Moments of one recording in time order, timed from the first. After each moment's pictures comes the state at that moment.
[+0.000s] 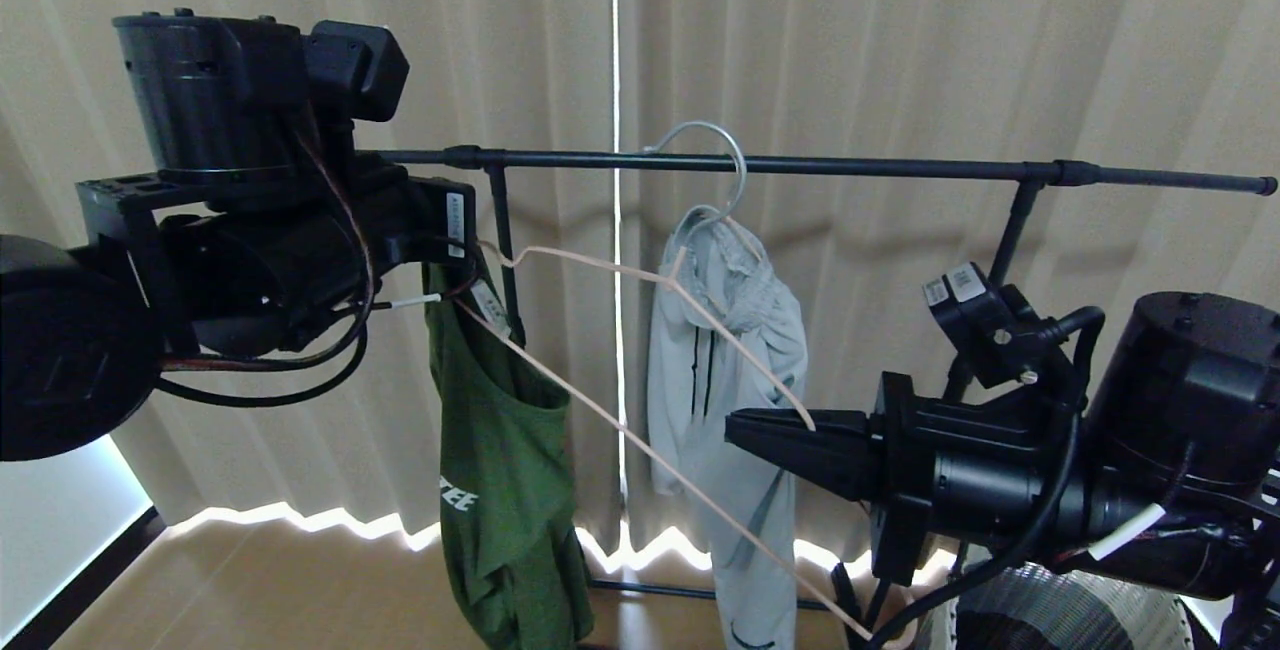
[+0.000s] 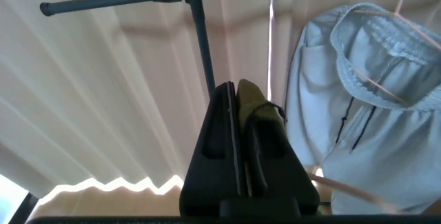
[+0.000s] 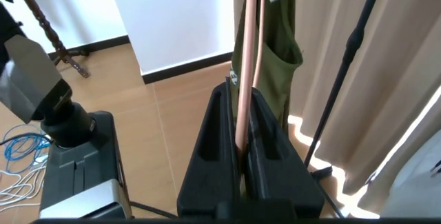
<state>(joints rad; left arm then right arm) -0.51 1.62 -1.11 -0.39 0.44 0.10 0.67 1.60 -0.54 -0.94 0.47 0.17</state>
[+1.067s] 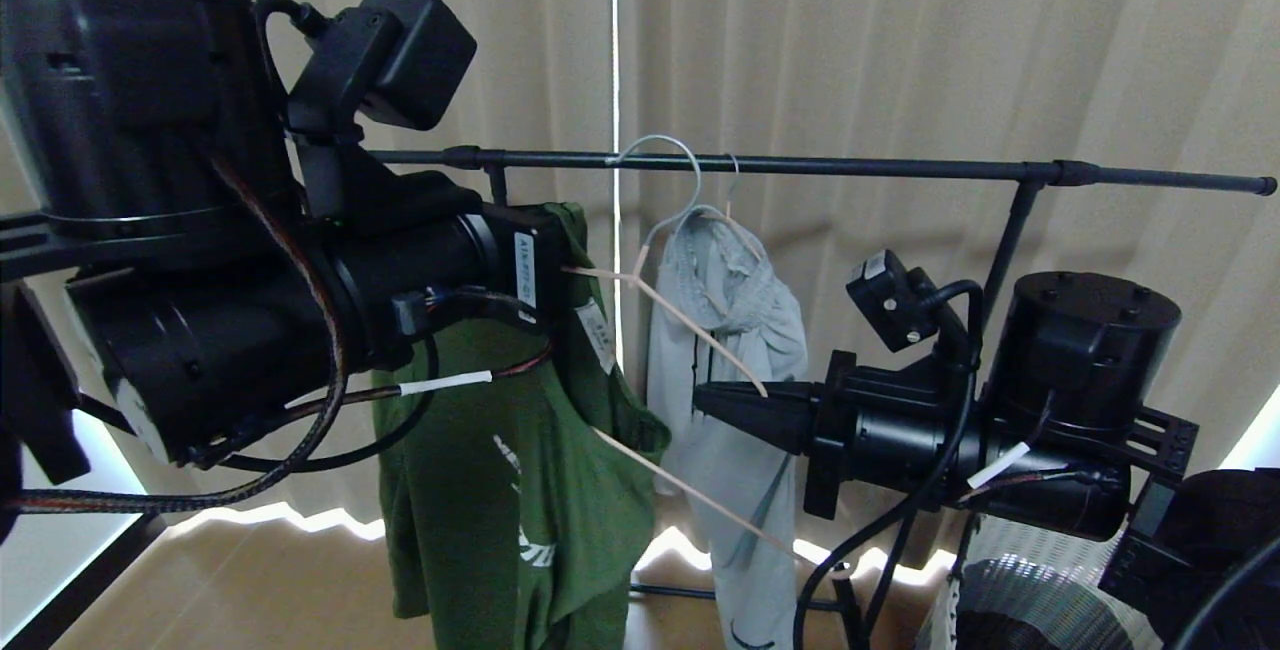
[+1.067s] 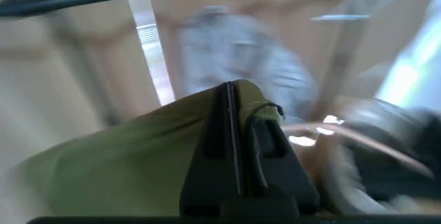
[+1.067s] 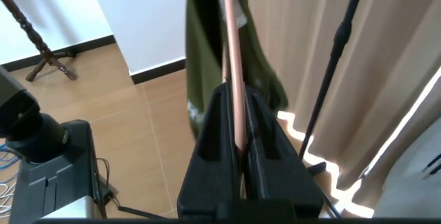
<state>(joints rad) -0.73 1.51 -1.03 -0.38 0.17 0.02 0.64 1.73 -0.66 -0.93 0.46 0.17</state>
